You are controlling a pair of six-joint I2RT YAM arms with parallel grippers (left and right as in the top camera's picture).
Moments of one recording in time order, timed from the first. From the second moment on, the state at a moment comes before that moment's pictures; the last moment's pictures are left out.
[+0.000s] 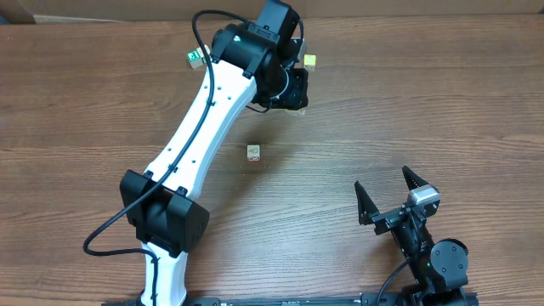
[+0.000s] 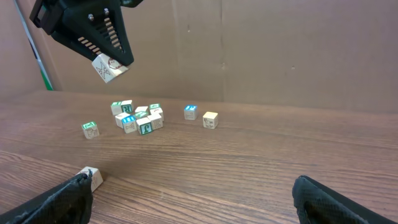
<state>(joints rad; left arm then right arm) -0.50 2.09 2.20 -1.31 0.28 -0.34 0.21 0.01 0.02 -0.03 -0.12 0.07</state>
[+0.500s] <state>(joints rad) -0.58 2.09 2.18 -1.39 0.00 -0.64 0.21 0.01 0.02 -0.03 -0.12 0.07</state>
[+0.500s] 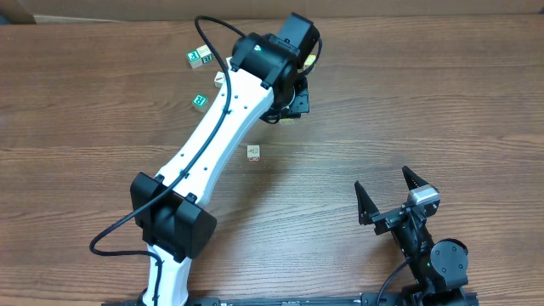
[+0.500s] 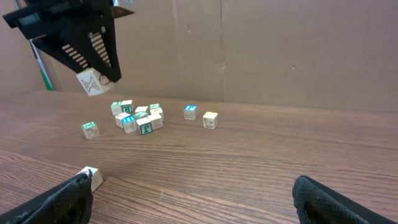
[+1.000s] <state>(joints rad) -0.63 2.09 1.91 -1.21 -0.09 -0.76 0.21 0.01 0.02 -0.03 -0.12 0.07</state>
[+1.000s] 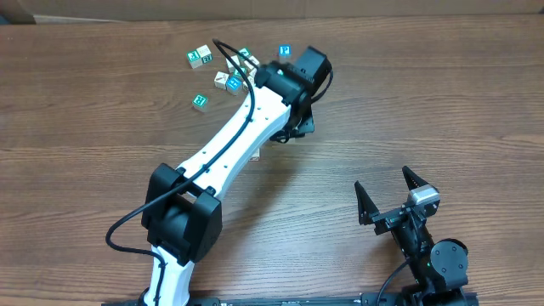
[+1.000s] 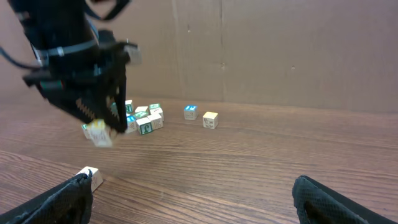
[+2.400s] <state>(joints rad) -0.65 2.10 1.75 -1.02 -0.12 -0.81 0.21 0.01 0.02 -0.03 -0.12 0.07</state>
